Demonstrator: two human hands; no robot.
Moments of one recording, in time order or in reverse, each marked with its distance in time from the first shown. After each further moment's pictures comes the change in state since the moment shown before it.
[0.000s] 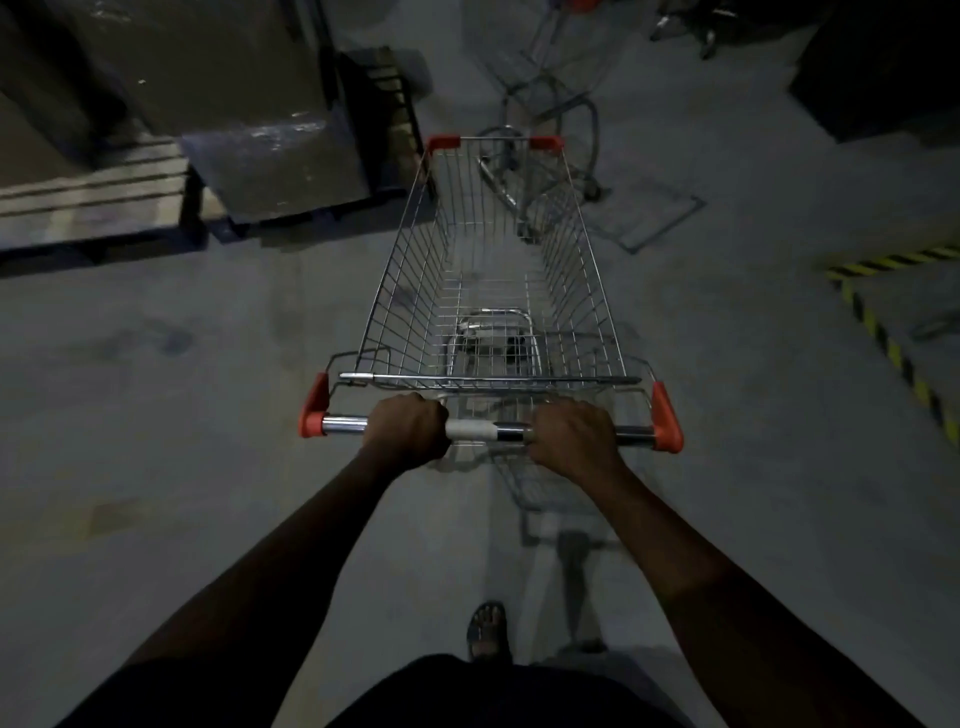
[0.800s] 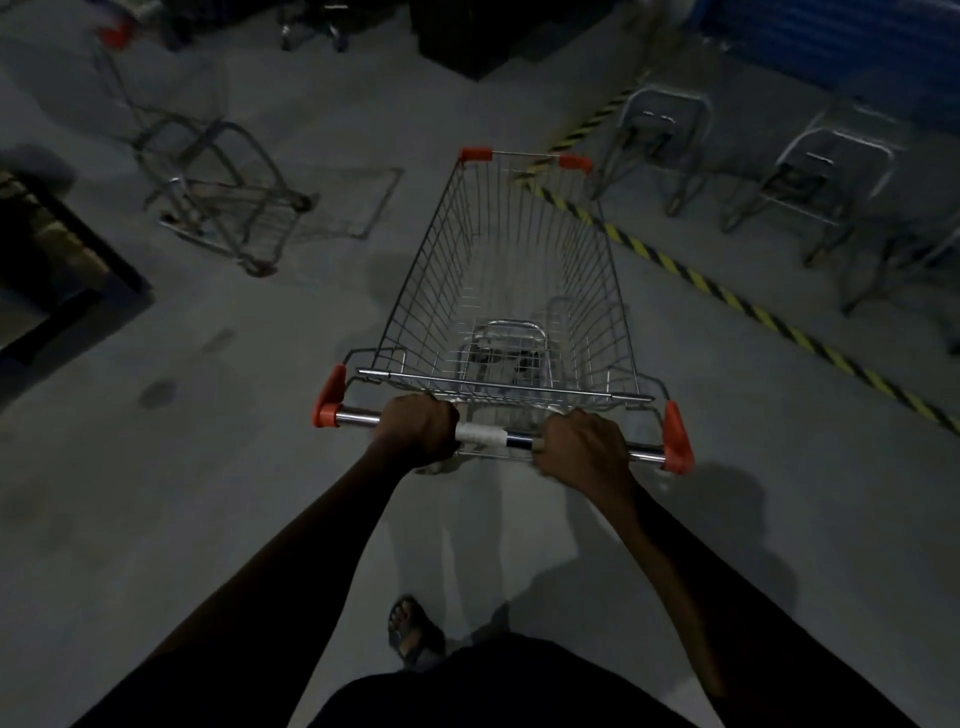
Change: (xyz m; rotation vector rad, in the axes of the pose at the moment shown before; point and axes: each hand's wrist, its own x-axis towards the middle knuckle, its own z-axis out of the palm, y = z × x) left_hand -0.031 0.384 -0.034 0.184 0.157 0.677; right_hand -0.334 0.232 0.063 0.143 0.064 0.714
